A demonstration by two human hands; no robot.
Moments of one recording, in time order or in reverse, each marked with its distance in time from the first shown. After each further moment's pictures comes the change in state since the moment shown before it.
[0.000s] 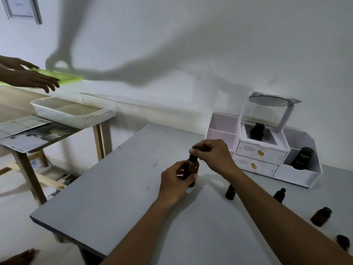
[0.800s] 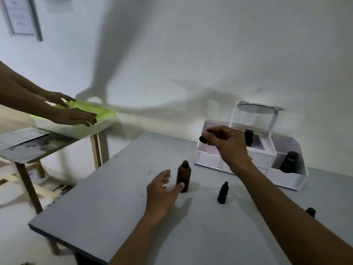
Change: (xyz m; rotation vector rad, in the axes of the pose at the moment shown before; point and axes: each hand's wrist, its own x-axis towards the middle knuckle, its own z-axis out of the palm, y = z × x) left_hand -0.028 0.007 -0.016 0.034 0.099 -0.097; right_hand -0.020 -0.048 -0.063 0.292 0.225 -0.082
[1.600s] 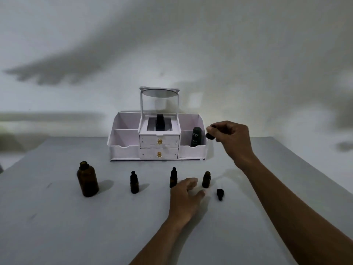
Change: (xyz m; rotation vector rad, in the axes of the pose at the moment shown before) left_hand -0.122 0.080 0.252 -0.010 -0.570 0.143; right_hand -0.061 0.042 -0.262 -0.266 0.391 0.074
